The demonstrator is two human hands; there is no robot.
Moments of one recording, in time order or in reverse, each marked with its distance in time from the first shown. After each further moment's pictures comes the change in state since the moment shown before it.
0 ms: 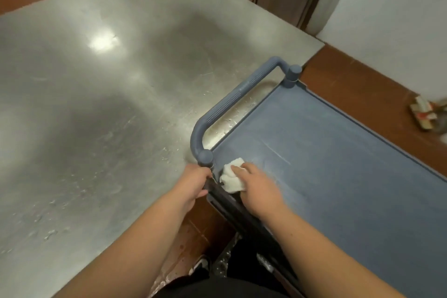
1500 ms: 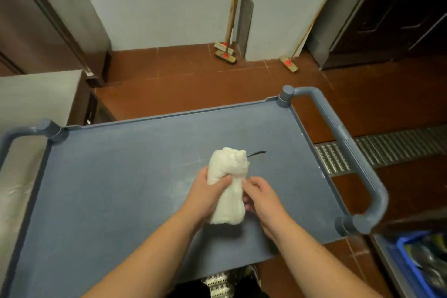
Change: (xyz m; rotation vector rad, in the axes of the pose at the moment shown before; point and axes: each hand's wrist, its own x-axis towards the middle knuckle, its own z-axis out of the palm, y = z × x) left_hand -0.132 -0.073 0.389 0.638 -0.855 0.418; right_hand -0.280 0.235 -0.058 1.619 0.966 0.818
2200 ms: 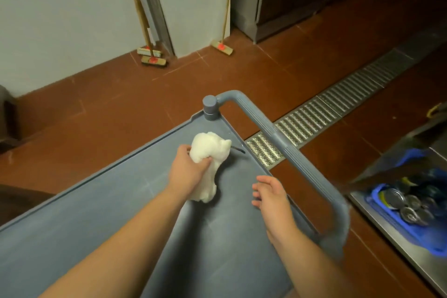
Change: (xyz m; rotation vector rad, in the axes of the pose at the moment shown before) left_hand 0.190 0.083 0.142 0.685 -0.028 0.148; right_hand 0.095 -0.035 -0.137 0.242 0.537 -0.037
